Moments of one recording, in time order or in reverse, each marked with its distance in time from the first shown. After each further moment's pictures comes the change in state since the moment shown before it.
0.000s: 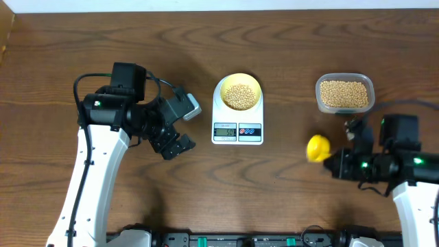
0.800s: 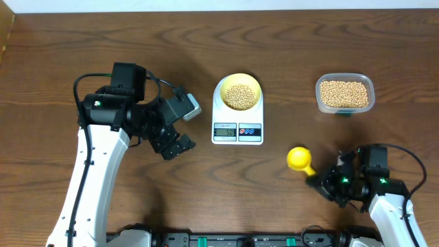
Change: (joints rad) left arm 0.000 0.000 0.000 0.000 0.000 0.000; right arm -0.009 -0.001 -0.460 0.480 -0.039 0.541
